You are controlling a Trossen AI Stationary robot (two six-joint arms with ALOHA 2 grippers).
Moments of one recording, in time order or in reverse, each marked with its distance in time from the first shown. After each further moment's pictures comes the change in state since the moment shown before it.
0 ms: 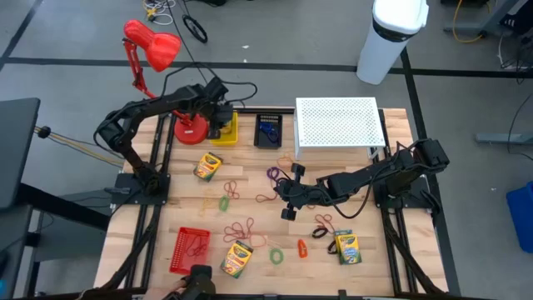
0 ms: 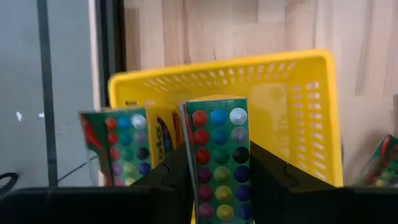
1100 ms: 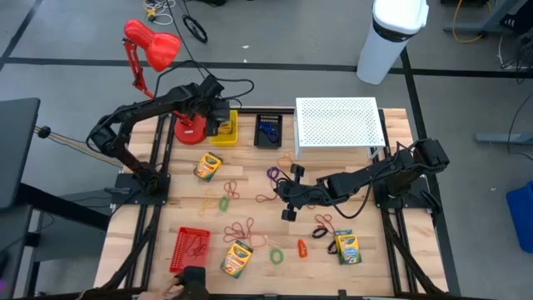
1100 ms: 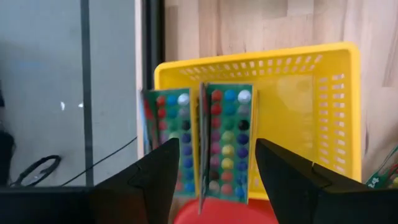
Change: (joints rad) left arm -0.009 -0.088 -0.013 0.011 -0.101 -0.001; right arm 0.000 0.000 0.000 0.003 -0.025 -0.001
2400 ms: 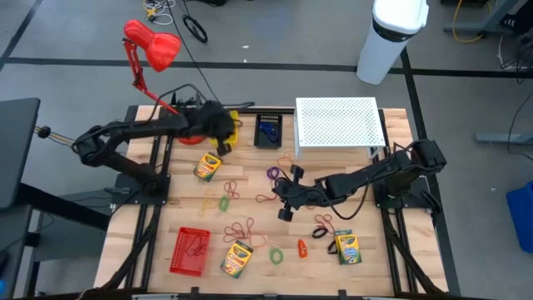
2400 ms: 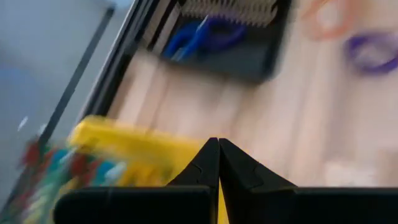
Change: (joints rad) left arm -0.231 -0.180 -0.330 0.423 0.052 -0.516; right arm -0.011 0.033 0.000 0.039 0.008 0.103
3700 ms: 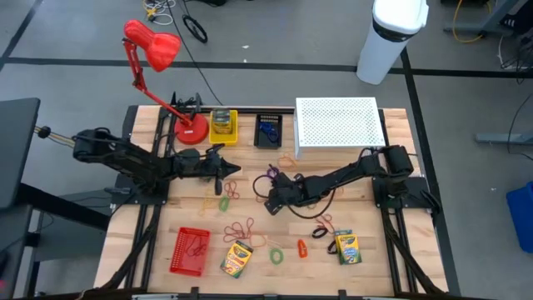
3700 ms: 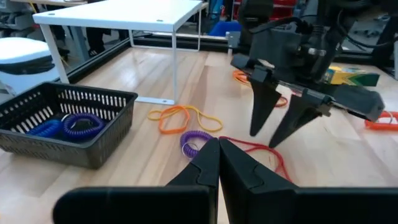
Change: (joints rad) left arm -0.423 -0.019 -0.643 1.226 -0.031 -0.340; right arm -0.075 0.288 0.155 -0.265 -0.068 0.667
